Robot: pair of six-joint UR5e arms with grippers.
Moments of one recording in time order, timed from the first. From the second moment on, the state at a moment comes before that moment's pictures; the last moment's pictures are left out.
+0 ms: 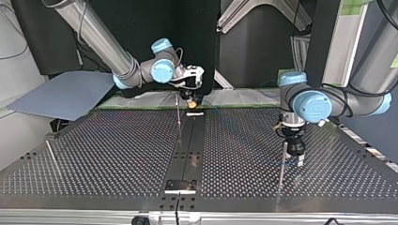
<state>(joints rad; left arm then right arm) 0.01 -1.83 -1.65 -2.77 -1.71 -1.98 2.25 -0.76 1.39 -0.31 1.46 1.69</state>
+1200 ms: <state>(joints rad) 0.02 -1.86 -1.65 -2.75 -1.68 -2.02 2.23 -0.41 1.38 -0.50 1.52 1.71</state>
